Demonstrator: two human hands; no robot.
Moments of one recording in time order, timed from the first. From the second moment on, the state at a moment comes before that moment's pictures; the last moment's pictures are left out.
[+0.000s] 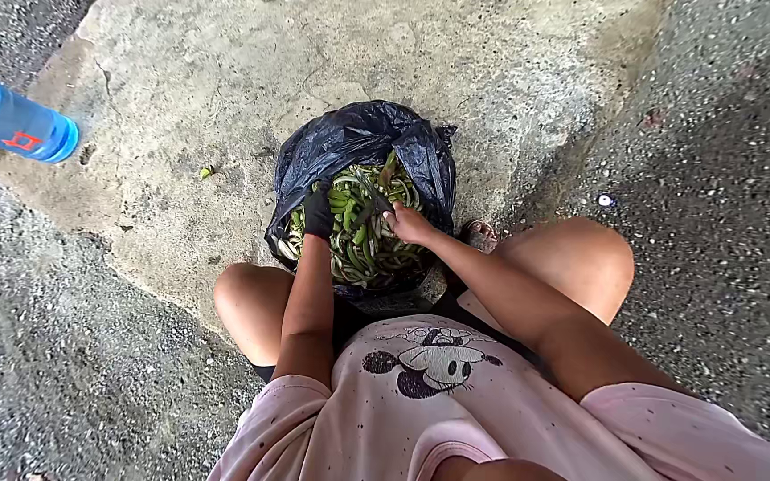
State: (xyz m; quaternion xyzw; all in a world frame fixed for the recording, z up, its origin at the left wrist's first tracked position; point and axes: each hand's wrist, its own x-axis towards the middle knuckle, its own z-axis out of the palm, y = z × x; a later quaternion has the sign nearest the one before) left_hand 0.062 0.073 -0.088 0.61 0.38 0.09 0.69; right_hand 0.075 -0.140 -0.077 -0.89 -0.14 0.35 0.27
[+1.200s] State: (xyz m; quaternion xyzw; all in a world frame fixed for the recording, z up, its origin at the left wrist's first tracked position) left_hand 0.168 0.074 -0.080 0.99 0.14 -0.07 0.03; right_hand 0.228 -0.176 -0.022 -0.95 -0.02 0.22 0.21
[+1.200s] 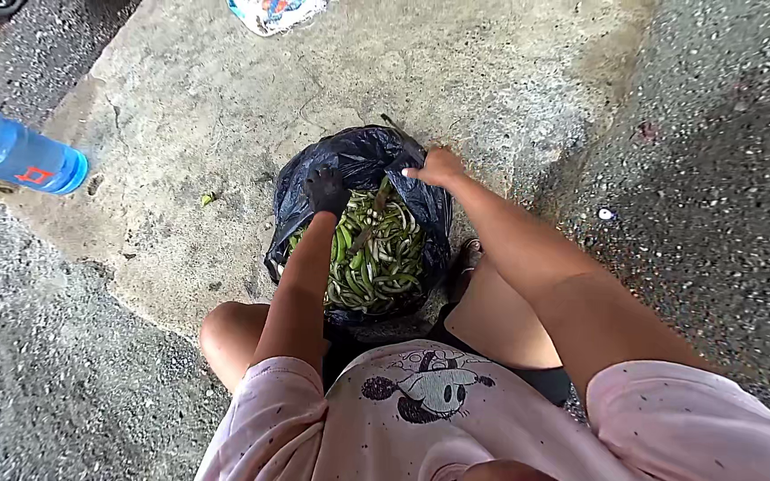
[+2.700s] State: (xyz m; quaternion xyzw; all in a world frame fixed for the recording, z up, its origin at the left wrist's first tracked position) left_hand 0.043 -0.003 -0.030 0.93 0.05 -0.21 0.28; right_hand 0.222 -0.249 0.052 -0.81 -0.03 0.07 0.58
